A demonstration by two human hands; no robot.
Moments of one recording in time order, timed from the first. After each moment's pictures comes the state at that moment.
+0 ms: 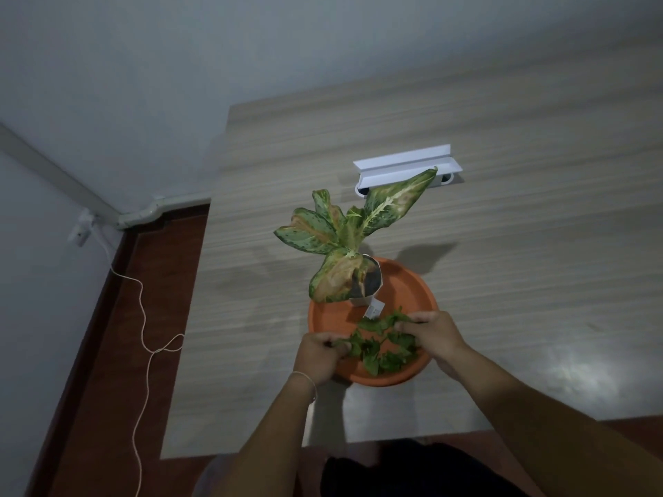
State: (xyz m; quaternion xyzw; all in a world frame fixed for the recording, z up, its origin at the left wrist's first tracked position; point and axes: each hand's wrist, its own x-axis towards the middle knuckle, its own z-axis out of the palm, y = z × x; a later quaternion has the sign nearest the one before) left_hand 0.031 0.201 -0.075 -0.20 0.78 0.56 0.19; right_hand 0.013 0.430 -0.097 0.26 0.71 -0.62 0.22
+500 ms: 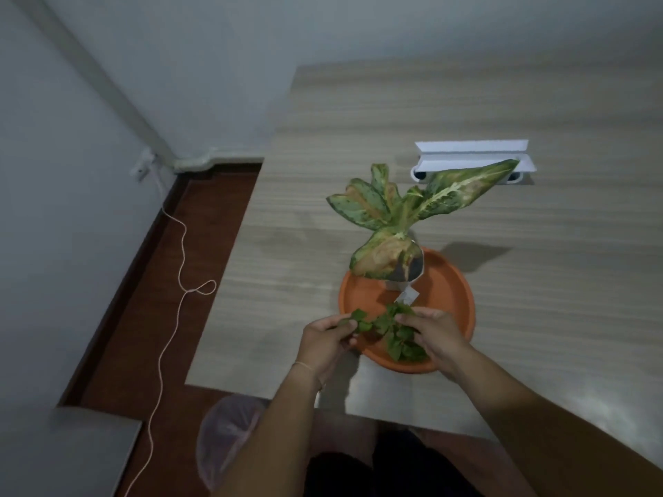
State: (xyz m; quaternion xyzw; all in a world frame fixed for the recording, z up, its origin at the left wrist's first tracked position) left_hand 0.065 0.182 -0.068 -0.36 0.52 0.76 0.11; right_hand 0.013 0.381 -0.091 0.23 0.60 -0.71 0.29
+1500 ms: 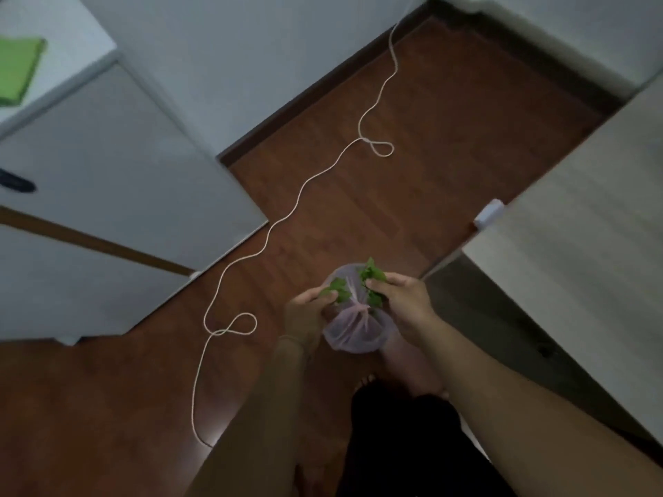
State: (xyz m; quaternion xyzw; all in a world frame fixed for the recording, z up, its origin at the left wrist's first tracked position) left_hand 0.412 -0.172 -0.226 -0.60 0.37 0.69 -0.15; right_hand 0.261 -0.085 -0.209 0.03 0.66 -0.54 0.53
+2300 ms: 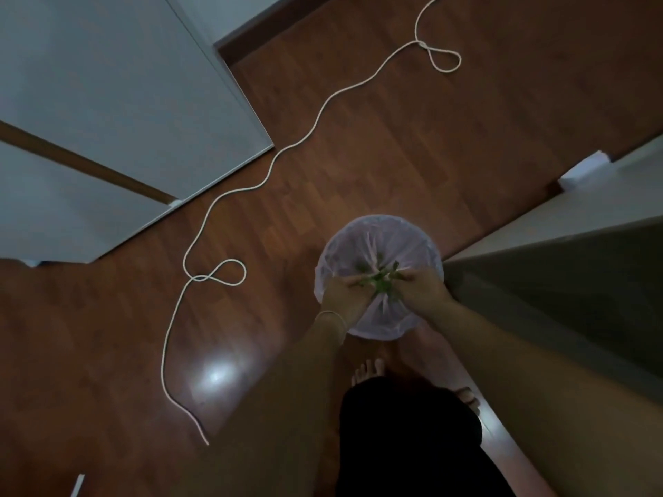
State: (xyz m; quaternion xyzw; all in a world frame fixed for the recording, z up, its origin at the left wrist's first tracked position) left_hand 0.388 -0.156 -0.474 -0.65 0.45 0.61 0.00; right_hand 0.251 -0.096 -0.495 -0.24 0.79 -0.18 0.53
